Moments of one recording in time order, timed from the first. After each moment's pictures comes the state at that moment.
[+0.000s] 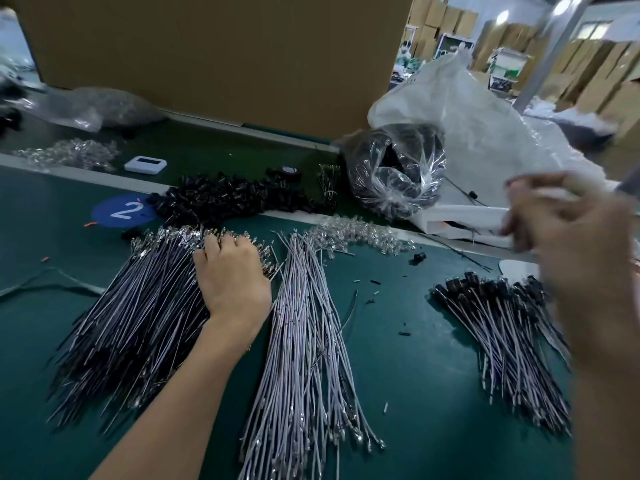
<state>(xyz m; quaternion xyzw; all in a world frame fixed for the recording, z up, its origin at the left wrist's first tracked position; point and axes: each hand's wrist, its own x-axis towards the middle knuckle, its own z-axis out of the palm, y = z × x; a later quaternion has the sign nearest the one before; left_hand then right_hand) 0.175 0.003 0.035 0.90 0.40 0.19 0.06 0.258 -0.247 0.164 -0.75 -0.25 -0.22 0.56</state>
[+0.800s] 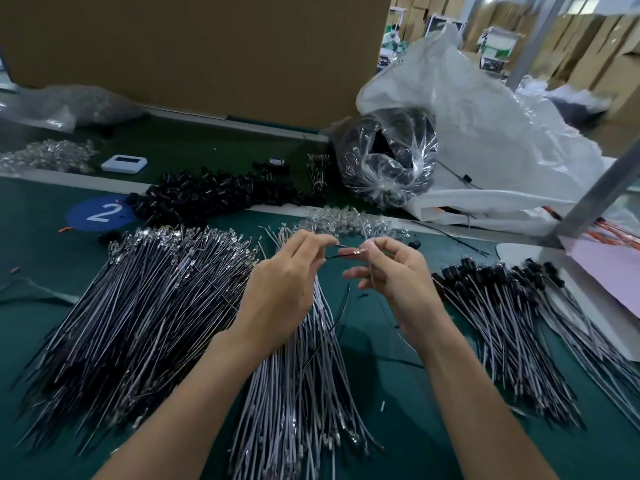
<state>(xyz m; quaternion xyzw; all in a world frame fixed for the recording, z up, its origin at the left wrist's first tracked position) 0.184 -0.032 0.032 0.89 -0.03 0.38 0.26 0.269 -0.177 0.055 -0.67 -0.20 0.16 0.70</state>
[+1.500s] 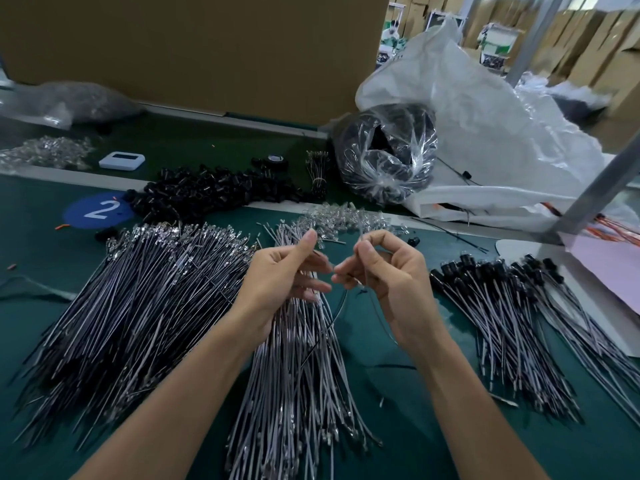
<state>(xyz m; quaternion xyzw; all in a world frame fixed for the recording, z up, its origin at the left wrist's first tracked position) 0.188 -0.029 0.035 0.60 0.16 0.15 0.77 0.251 -0.178 0.054 -0.57 -0.29 0.15 0.75</state>
